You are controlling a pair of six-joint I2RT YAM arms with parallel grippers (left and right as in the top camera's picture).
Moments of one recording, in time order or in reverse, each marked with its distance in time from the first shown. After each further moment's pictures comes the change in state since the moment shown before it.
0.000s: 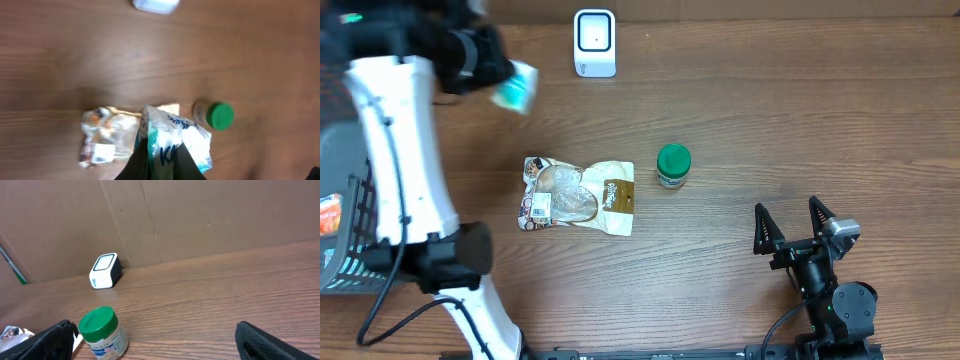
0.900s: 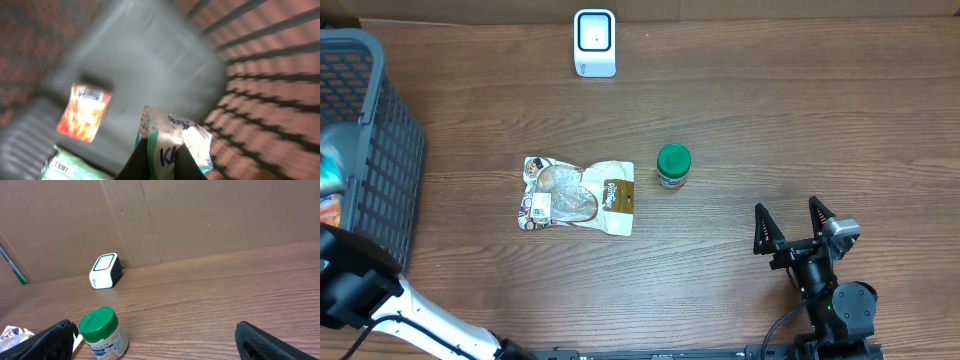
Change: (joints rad) left arm 0.766 0.113 -0.160 0.241 -0.142 0.180; right arm 0.000 0.000 0.000 0.000 0.000 0.001
